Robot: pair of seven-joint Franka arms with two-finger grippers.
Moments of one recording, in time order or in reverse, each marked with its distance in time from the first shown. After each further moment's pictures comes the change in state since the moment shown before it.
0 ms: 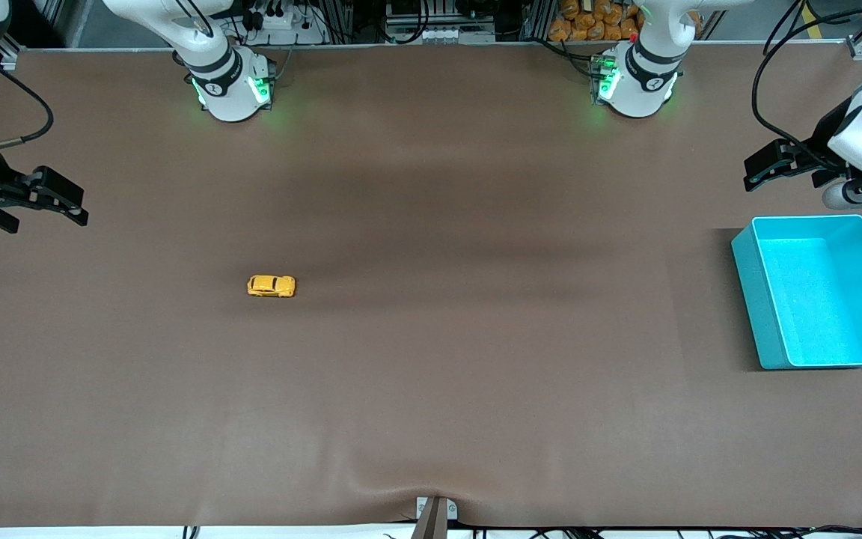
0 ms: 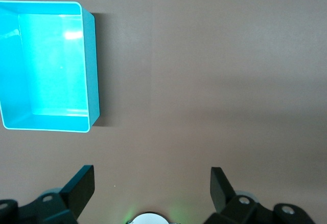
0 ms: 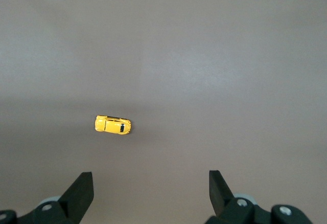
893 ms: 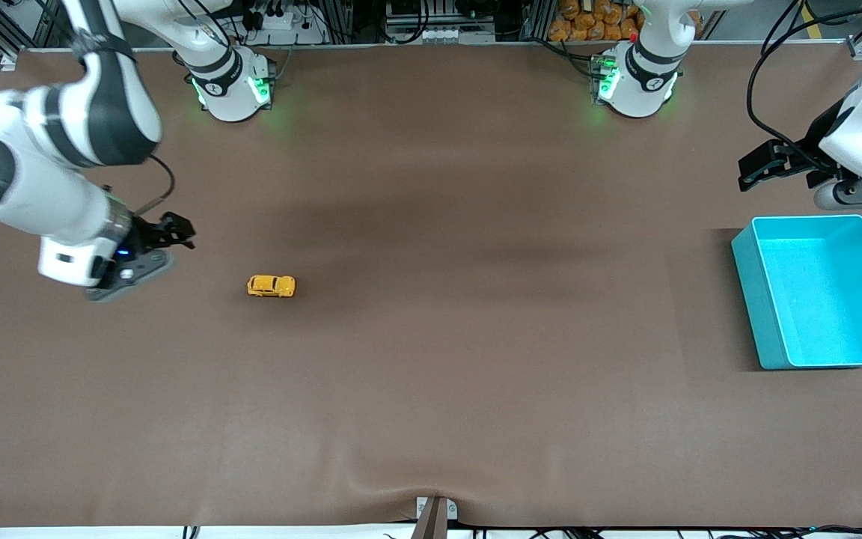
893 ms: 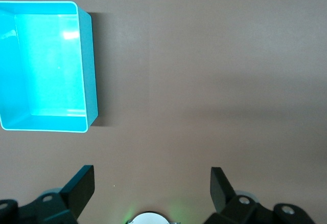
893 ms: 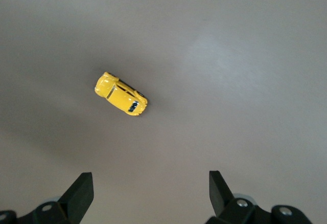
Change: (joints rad) left arm -0.004 0.003 -0.008 -0.003 0.000 0.000 0.000; right arm 0.105 0.075 0.007 -0.400 -0.001 0.325 -0.401
